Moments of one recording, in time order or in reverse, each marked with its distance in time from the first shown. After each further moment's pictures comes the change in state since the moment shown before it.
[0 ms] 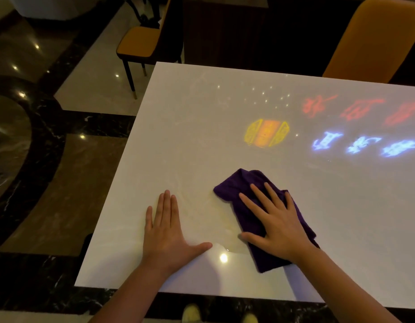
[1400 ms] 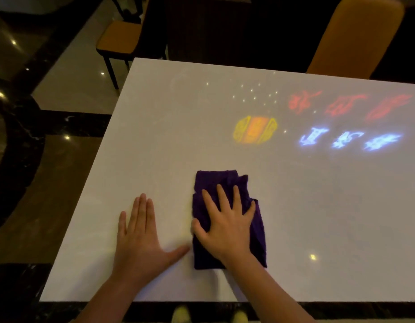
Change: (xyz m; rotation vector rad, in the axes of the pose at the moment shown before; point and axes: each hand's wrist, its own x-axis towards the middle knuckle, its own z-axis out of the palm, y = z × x) left_hand 0.000 -0.006 0.011 0.048 0.086 0.020; right_hand 0.032 -0.072 0.025 0.100 0.256 0.308
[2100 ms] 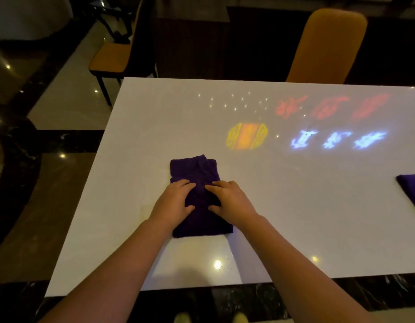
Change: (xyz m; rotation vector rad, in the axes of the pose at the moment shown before) left_hand 0.065 0.080 -0.040 -0.302 -0.114 0.265; right_hand 0.035 0.054 -0.044 0.120 -0.197 -0.212
